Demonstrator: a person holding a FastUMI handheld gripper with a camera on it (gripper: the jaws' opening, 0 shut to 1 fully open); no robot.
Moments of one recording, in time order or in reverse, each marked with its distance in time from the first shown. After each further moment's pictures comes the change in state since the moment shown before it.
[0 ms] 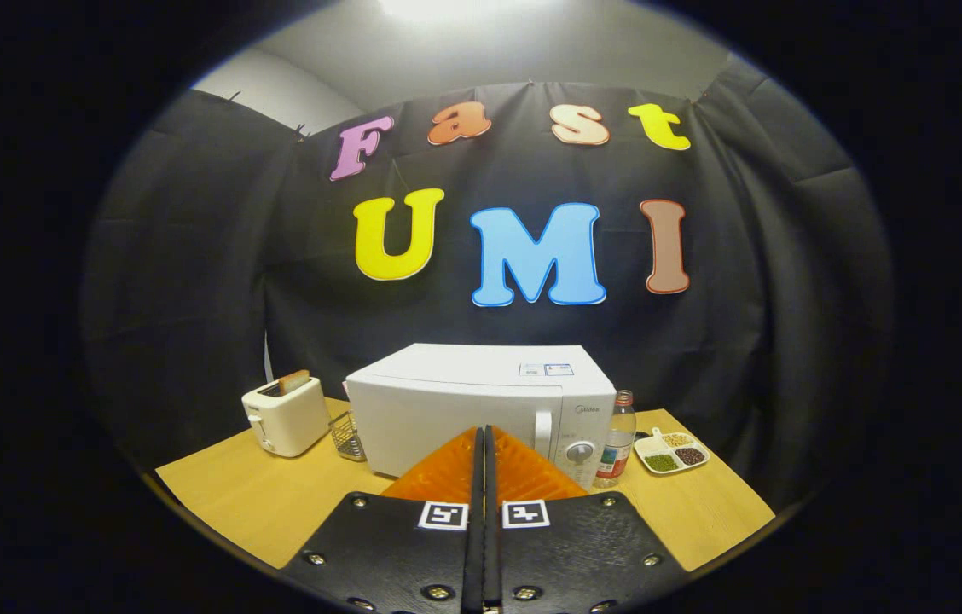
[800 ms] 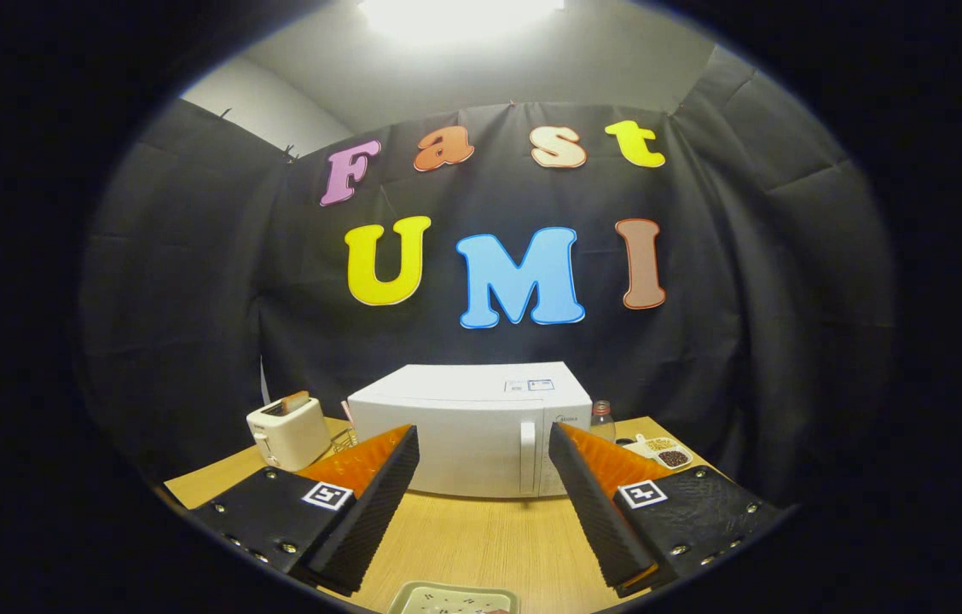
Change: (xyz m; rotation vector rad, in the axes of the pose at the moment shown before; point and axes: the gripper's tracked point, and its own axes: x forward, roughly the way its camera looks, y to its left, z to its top) arm -0.031 -0.015 0.024 0.042 -0.065 -0.051
